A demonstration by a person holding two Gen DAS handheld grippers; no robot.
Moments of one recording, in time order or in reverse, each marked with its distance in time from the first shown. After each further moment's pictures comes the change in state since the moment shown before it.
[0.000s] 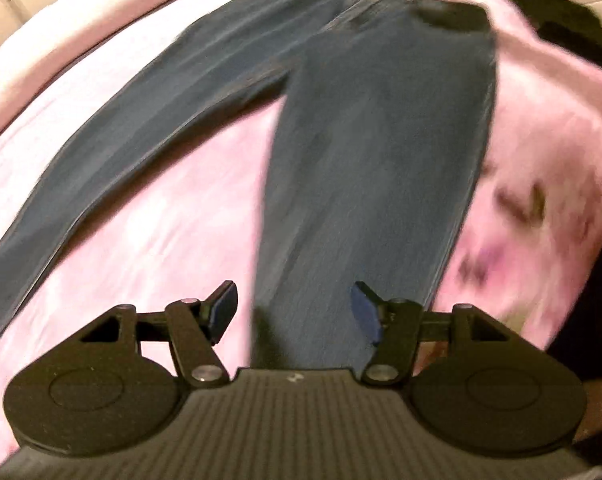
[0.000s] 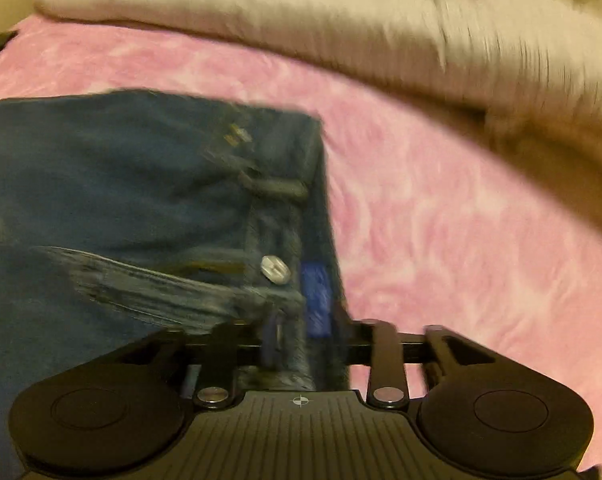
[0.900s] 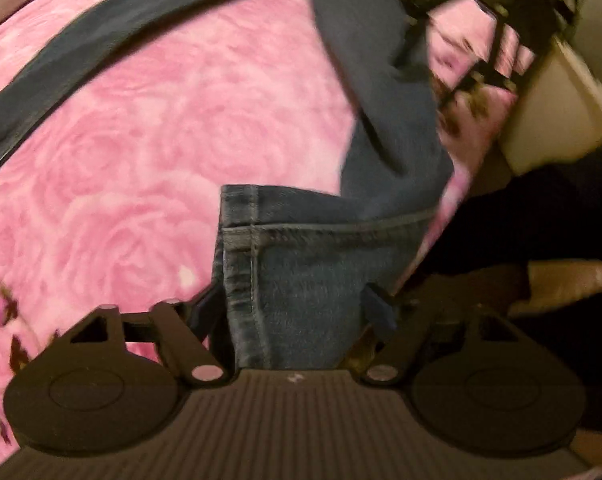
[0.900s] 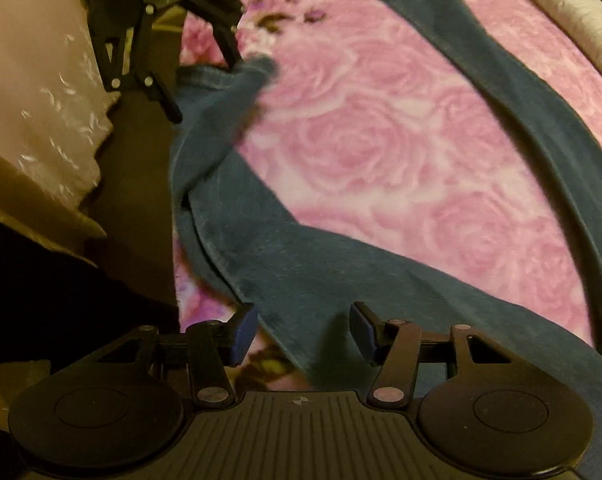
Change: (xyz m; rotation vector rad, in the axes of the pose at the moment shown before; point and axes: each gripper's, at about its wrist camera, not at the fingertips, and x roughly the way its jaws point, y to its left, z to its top) left arm -0.012 0.137 -0.194 0.180 0.002 -0.360; right arm -0.119 0.487 -0.038 -0.738 0.149 0.610
